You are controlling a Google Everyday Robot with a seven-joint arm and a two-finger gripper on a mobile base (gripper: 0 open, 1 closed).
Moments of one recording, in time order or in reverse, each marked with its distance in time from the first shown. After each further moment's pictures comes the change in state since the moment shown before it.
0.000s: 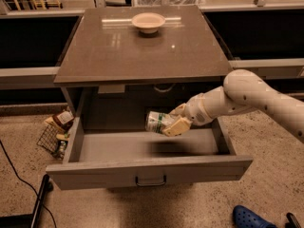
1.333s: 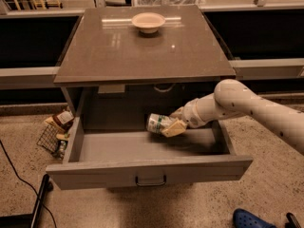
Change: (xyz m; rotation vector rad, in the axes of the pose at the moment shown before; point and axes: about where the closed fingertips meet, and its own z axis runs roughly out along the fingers) arm 0.034 -0.043 0.041 0.073 0.032 0.028
